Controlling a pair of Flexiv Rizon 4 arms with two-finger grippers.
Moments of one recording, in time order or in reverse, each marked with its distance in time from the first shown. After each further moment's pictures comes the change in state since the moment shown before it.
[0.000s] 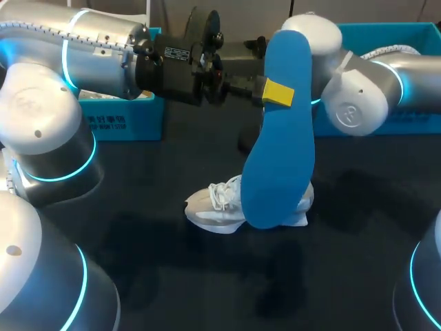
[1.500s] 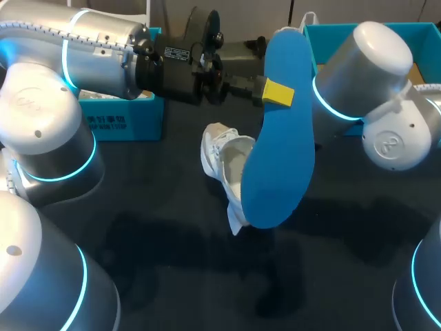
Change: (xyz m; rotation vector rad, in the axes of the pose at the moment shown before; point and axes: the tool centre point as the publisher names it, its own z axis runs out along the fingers) left arm 0.000 0.000 0.000 0.000 0.000 0.000; right arm 0.052 0.034 -0.044 -0.317 0.115 1.062
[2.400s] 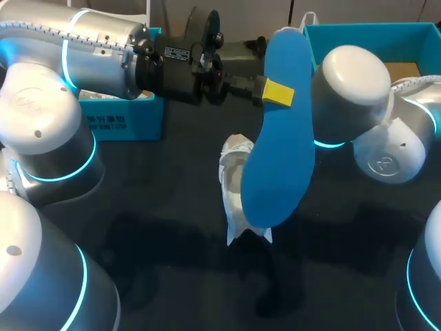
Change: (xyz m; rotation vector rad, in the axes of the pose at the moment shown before) left arm 0.000 0.000 0.000 0.000 0.000 0.000; right arm 0.001 -0.031 0.017 -0.041 -0.178 0.245
